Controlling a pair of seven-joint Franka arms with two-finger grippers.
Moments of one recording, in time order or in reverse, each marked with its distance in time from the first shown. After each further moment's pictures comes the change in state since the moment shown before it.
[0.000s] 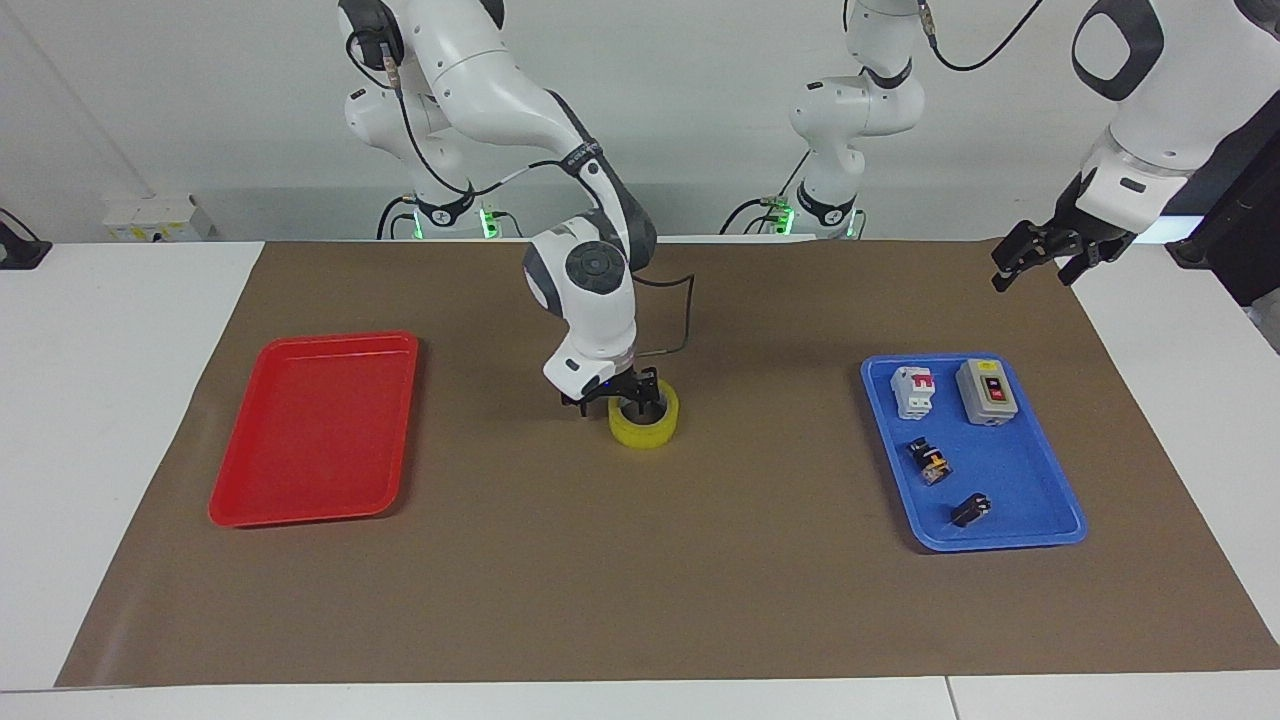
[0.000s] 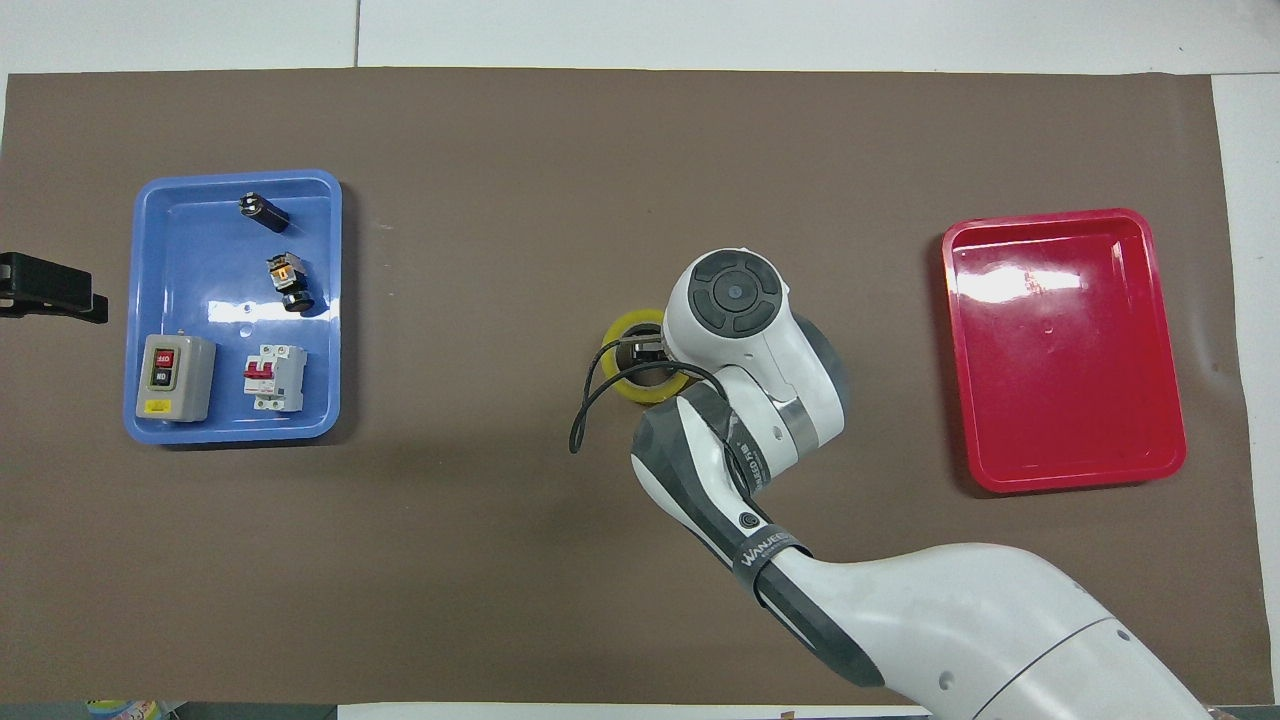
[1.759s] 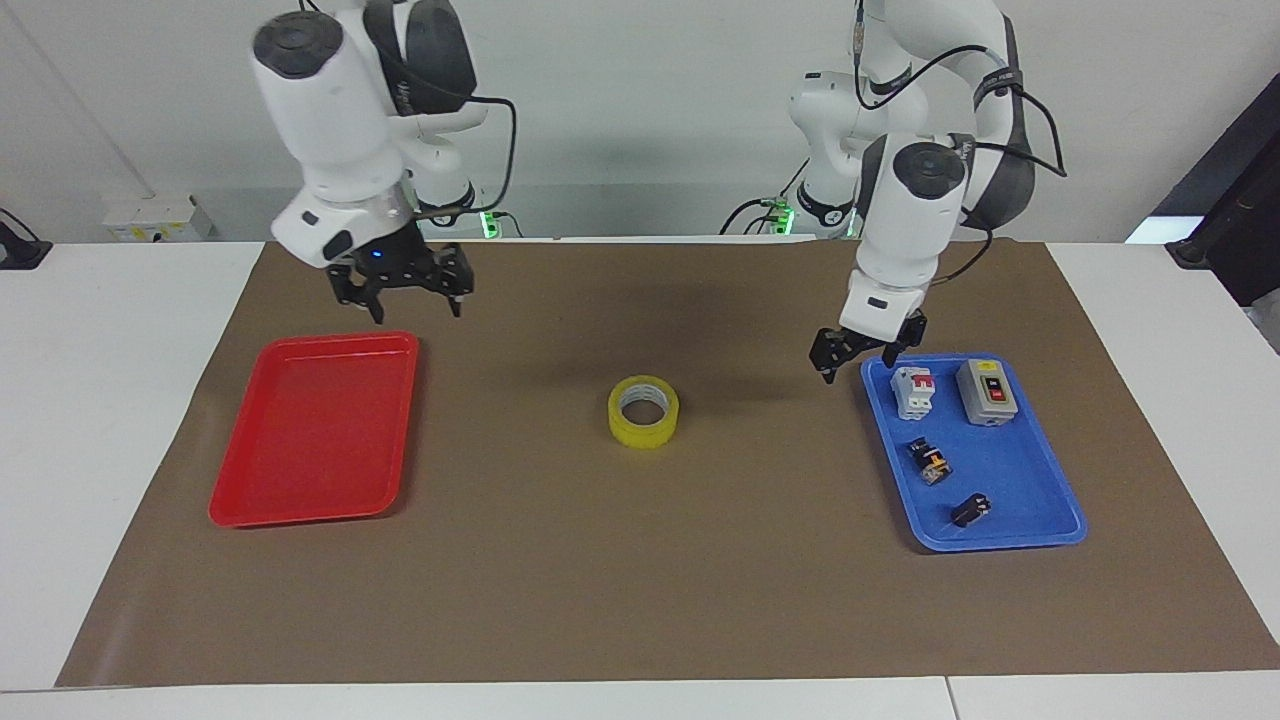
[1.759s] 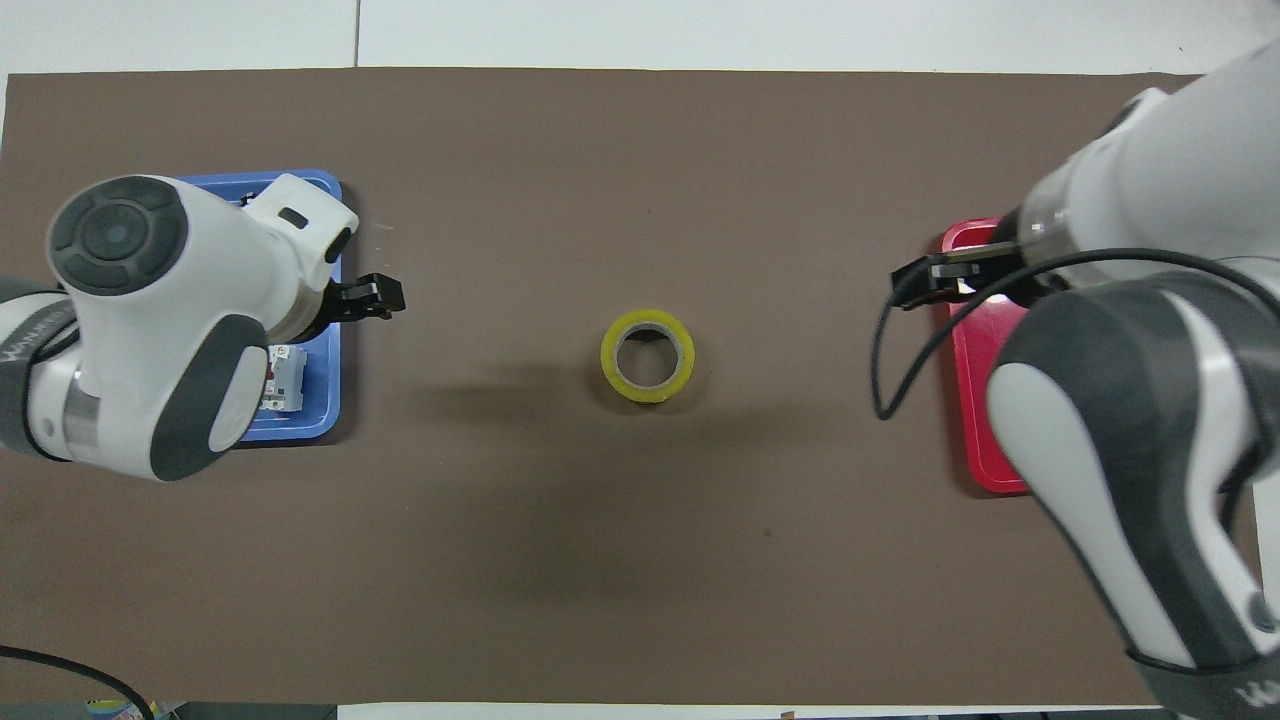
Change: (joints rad) left arm -0.299 0.062 0.006 -0.323 0.103 0.449 -0.442; right arm -0.271 -0.338 0.006 0.135 -0.007 -0.449 -0.287
